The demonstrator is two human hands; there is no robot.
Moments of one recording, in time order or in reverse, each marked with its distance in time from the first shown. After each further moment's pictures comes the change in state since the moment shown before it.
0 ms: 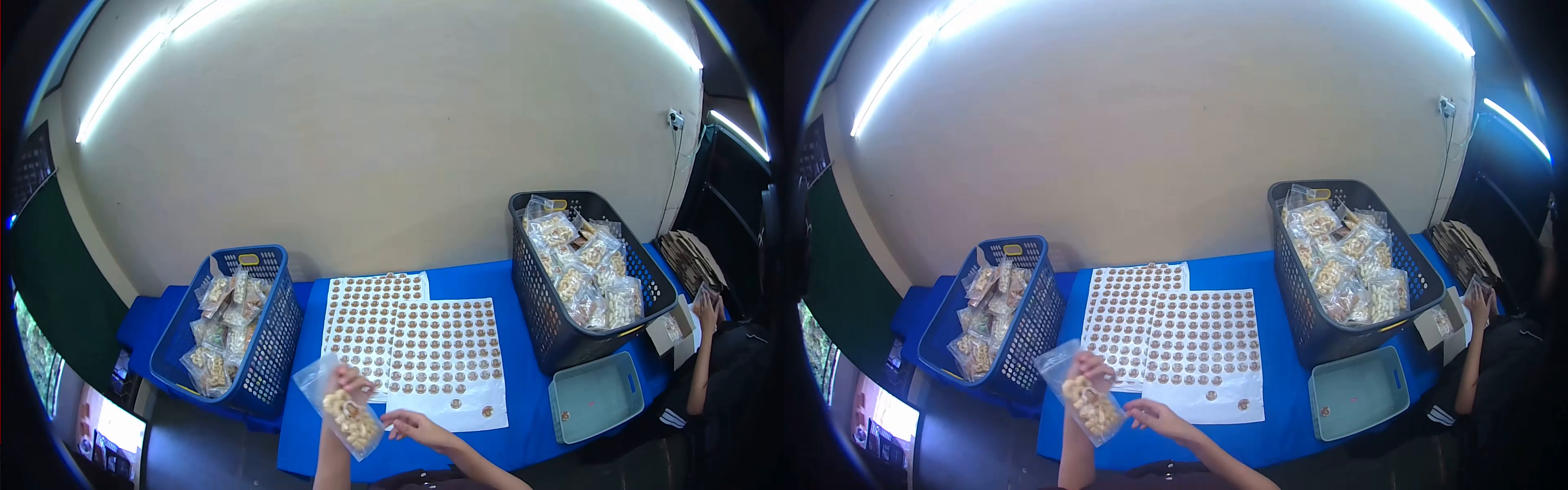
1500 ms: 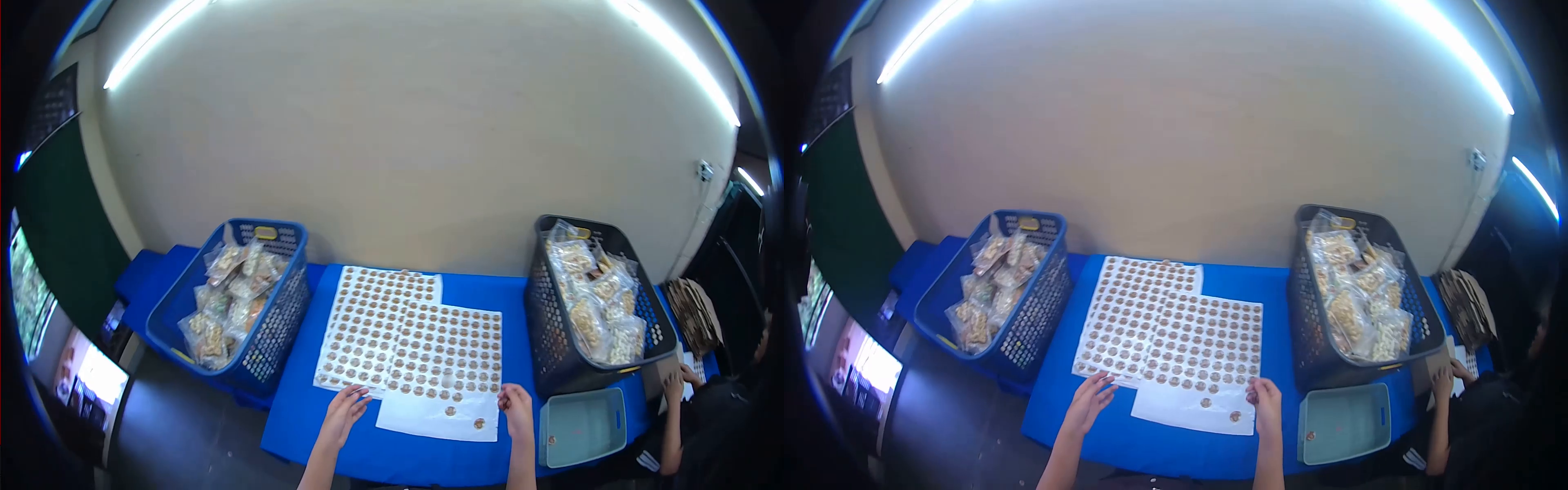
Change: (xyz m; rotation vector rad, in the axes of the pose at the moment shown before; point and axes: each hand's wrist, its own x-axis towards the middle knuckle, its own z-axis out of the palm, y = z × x) left_hand -0.056 -0.006 -0.014 0.907 0.676 0.087; right_hand -0.066 -0.028 -0.146 0.111 0.849 -0.178
